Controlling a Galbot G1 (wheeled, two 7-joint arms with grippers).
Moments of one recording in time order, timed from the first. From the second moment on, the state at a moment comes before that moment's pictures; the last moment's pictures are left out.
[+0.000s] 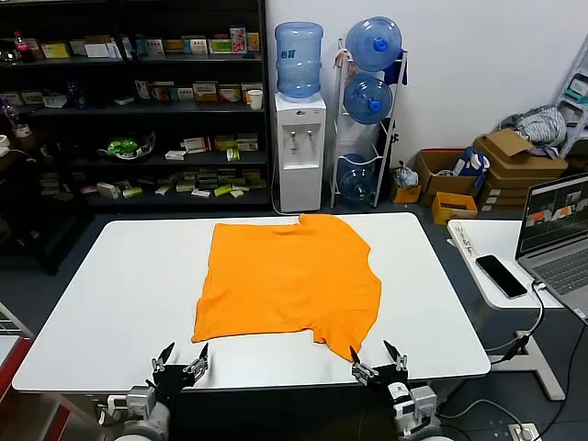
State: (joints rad) left arm 1.44 -1.19 -0.42 -1.76 -0.41 0.19 -0.14; right arm -1.41 1.37 0.38 1.77 0.21 -0.27 -0.03
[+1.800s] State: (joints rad) left arm 1.68 -1.16 -0.42 -1.98 -0.39 0.09 -0.22; right arm -1.61 1.25 0.36 1.99 0.30 -0.10 0.14
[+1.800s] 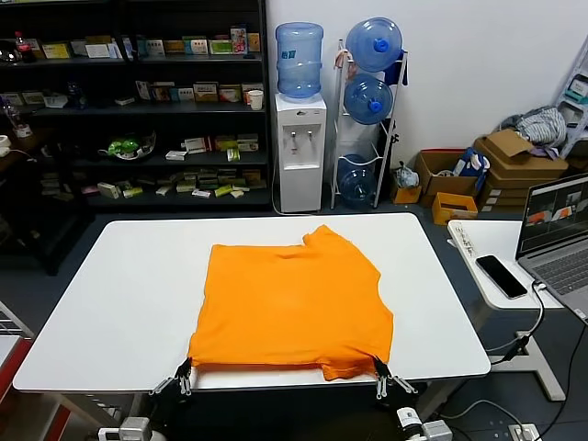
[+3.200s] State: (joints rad) left arm 1.25 -1.08 -0.31 -1.65 -0.44 0.07 -0.17; right arm -1.17 1.15 0.26 1.67 0.40 -0.24 0.16
